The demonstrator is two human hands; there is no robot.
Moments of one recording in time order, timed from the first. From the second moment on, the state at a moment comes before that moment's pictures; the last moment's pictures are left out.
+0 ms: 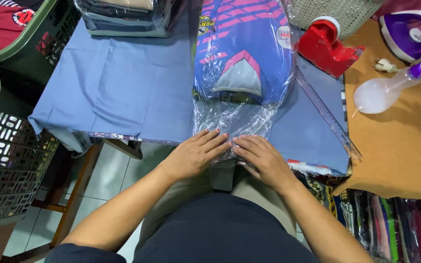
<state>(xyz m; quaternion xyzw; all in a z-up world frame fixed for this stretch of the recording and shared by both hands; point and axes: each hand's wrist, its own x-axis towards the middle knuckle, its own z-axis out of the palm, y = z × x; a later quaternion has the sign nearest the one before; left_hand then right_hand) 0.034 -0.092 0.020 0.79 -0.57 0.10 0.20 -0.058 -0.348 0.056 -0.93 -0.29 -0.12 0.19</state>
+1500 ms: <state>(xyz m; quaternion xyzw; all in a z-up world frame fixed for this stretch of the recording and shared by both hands) -0.004 -0.106 -0.016 0.83 -0.51 0.23 0.07 -0.035 -0.364 0.073 -0.93 -0.18 -0.17 0.28</state>
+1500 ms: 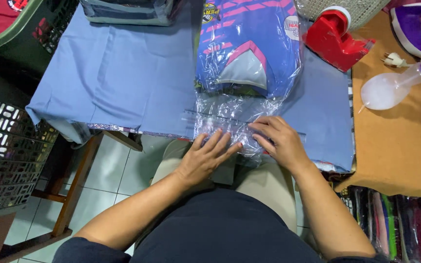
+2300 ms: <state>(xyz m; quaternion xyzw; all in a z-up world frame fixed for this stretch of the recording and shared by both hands) 0.032 -0.058 0.029 0.80 -0.52 0.19 0.23 -0.072 -0.370 0.072 -0.94 -0.21 -0.13 0.24</state>
